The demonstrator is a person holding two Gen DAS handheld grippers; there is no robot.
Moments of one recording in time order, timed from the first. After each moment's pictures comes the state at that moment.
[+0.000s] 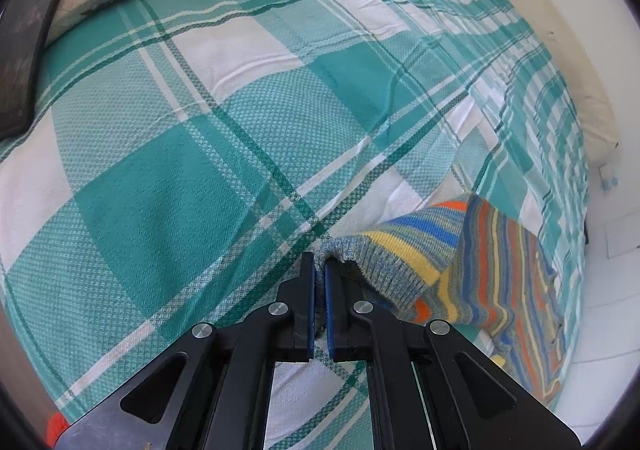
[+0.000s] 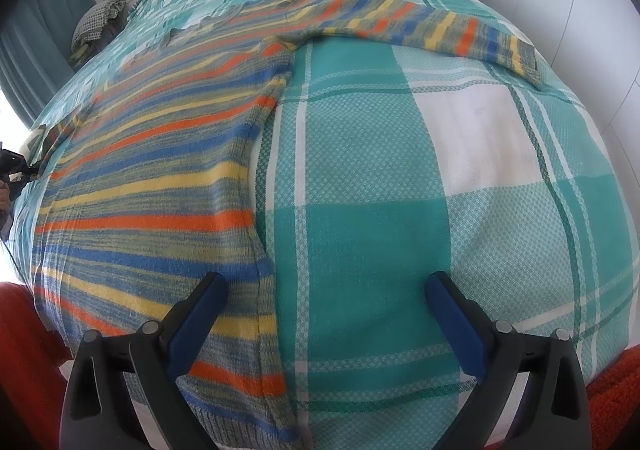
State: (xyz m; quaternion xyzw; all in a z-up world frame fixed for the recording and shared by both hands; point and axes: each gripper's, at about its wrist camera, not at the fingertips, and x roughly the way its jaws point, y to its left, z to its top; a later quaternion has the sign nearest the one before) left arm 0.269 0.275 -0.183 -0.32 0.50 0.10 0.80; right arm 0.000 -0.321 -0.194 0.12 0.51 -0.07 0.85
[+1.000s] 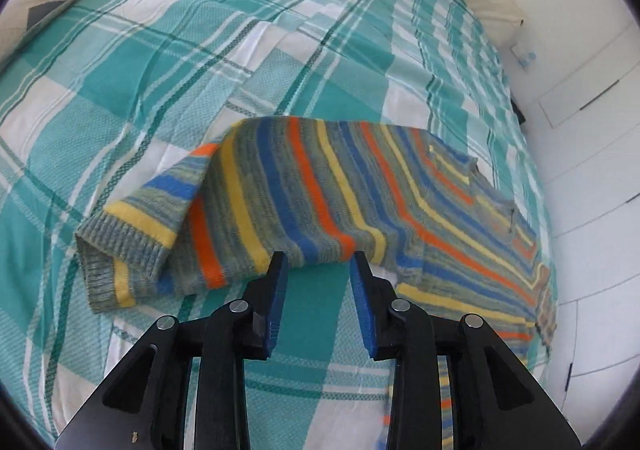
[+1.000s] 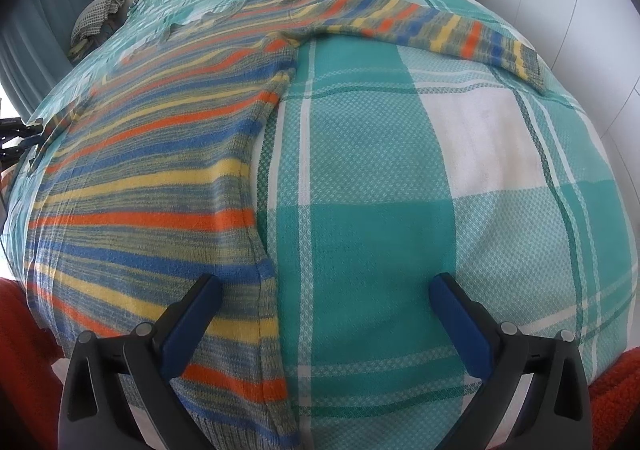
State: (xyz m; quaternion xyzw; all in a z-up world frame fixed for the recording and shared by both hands) left arm 0.304 0.164 -0.155 -0.20 0.53 -0.11 0.82; right arm 0.001 -0.314 -0.197 0.10 0.51 -0.08 0.85
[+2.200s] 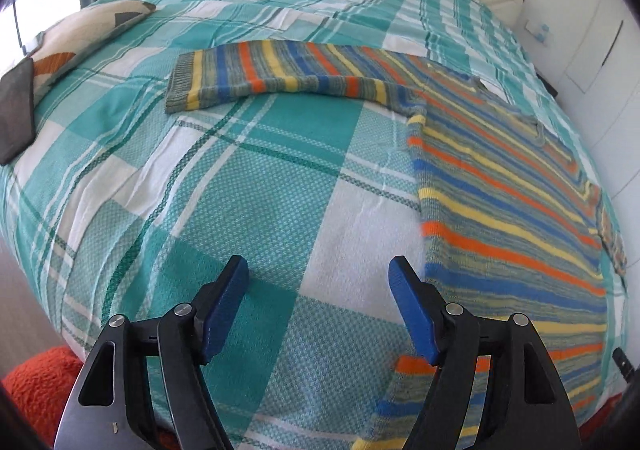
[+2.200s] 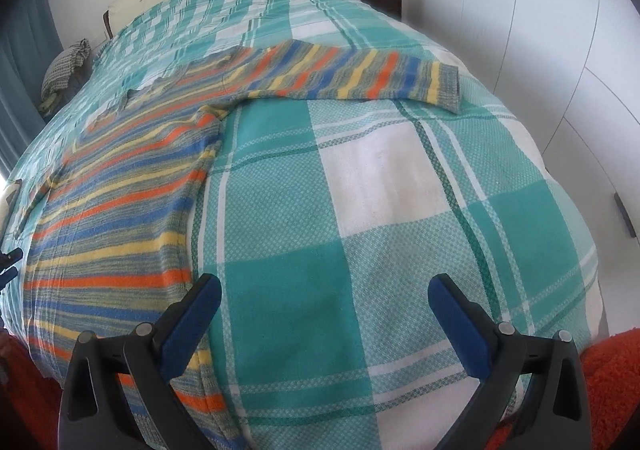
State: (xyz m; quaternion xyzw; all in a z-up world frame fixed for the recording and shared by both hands) left arm 0.138 0.124 -0.171 -0.10 0.47 -0.02 0.88; right arm -0.016 -0.362 -0.170 0.14 0.45 -0.16 0.87
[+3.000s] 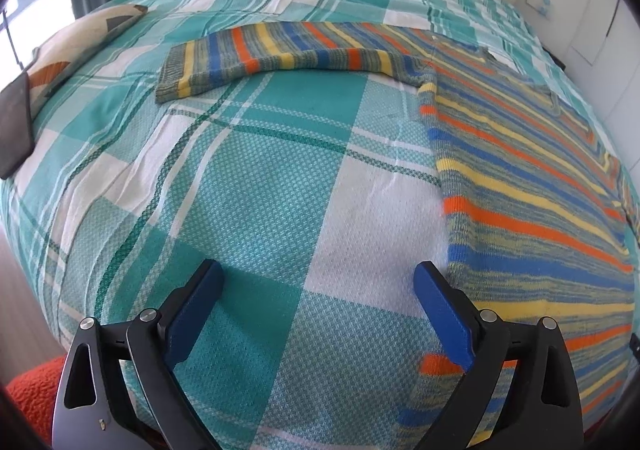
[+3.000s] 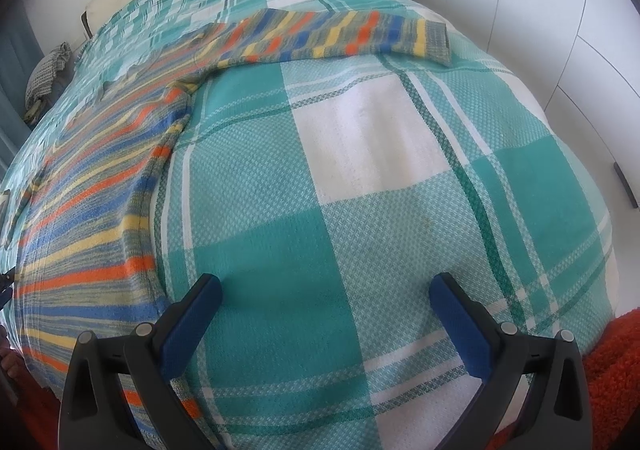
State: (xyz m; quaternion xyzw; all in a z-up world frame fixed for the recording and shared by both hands) left arm 0.140 0.112 -0.192 -0.05 0.48 0.00 0.87; right arm -0.014 -0.366 -0.198 0.16 0.48 -0.18 0.85
